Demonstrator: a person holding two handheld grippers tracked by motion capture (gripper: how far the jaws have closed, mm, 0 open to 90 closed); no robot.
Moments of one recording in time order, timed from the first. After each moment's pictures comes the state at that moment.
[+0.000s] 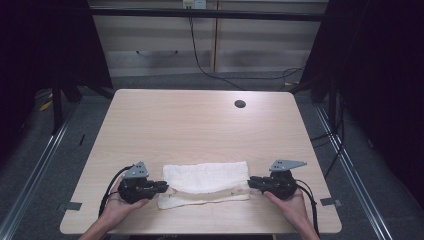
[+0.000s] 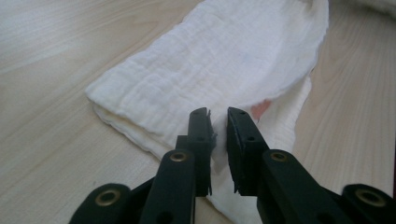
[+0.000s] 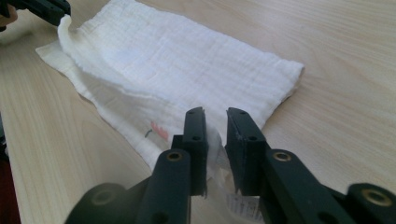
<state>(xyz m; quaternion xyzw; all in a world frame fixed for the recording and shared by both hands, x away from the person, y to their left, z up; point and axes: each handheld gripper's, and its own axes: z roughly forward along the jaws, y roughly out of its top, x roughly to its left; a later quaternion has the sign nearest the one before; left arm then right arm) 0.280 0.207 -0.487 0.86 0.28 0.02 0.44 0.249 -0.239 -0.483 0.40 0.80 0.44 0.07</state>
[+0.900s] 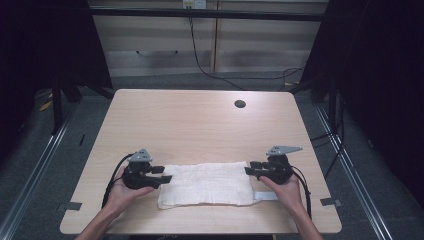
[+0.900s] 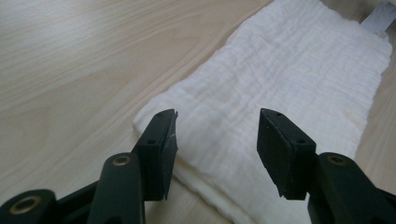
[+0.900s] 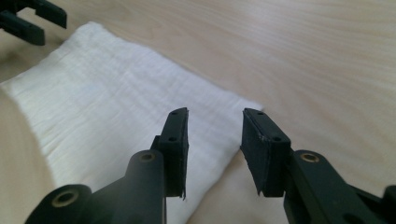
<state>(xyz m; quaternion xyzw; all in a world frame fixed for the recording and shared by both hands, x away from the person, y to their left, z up) 0.320 0.193 -0.482 0.86 0.31 0.02 0.41 0.292 -0.238 -0.479 0.43 0.79 0.43 0.08</state>
